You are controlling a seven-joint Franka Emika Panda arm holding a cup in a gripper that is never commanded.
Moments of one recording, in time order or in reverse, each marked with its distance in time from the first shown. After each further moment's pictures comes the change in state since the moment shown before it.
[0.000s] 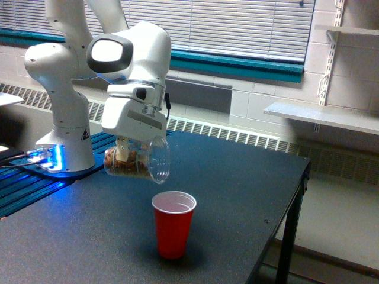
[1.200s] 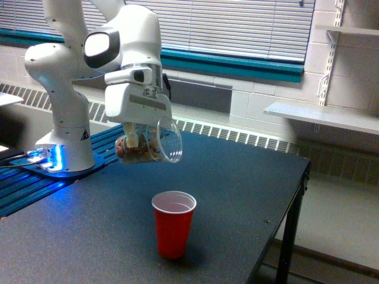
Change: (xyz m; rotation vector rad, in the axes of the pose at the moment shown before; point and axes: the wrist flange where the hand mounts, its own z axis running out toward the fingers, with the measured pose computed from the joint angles) arm 0.012 0.008 -0.031 0.185 0.039 0.055
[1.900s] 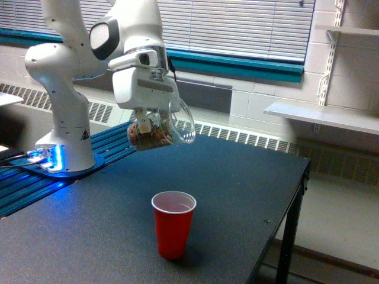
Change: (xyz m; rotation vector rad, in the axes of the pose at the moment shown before) arm 0.016 -0.011 -0.029 0.107 0.017 -0.007
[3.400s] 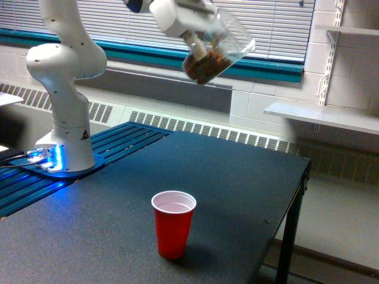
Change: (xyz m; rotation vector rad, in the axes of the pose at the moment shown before) arm 0.091 -0.062 -0.105 0.283 0.122 0.161
